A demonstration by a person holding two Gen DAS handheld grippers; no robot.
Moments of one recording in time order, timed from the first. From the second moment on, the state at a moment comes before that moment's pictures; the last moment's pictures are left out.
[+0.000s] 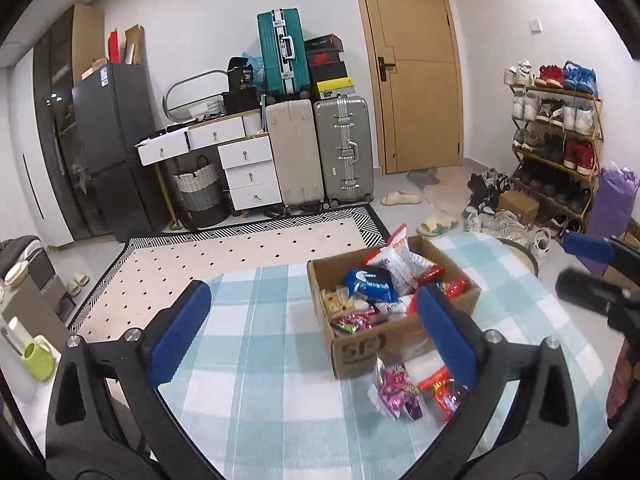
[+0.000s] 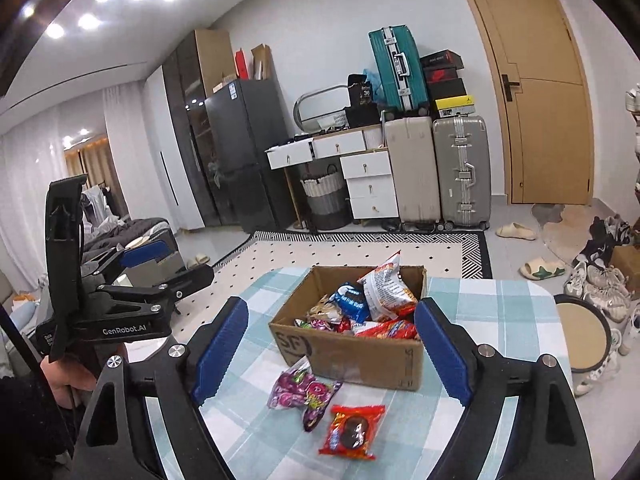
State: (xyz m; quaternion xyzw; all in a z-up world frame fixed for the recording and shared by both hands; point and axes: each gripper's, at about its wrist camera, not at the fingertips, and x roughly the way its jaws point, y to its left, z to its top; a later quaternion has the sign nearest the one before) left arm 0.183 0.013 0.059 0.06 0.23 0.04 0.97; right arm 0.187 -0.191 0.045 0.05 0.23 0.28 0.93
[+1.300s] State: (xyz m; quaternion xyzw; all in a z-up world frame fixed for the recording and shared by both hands) left arm 0.133 0.034 -0.089 -0.07 0.36 0.00 0.93; right arm 0.122 -0.155 -0.072 0.08 0.28 0.24 0.92
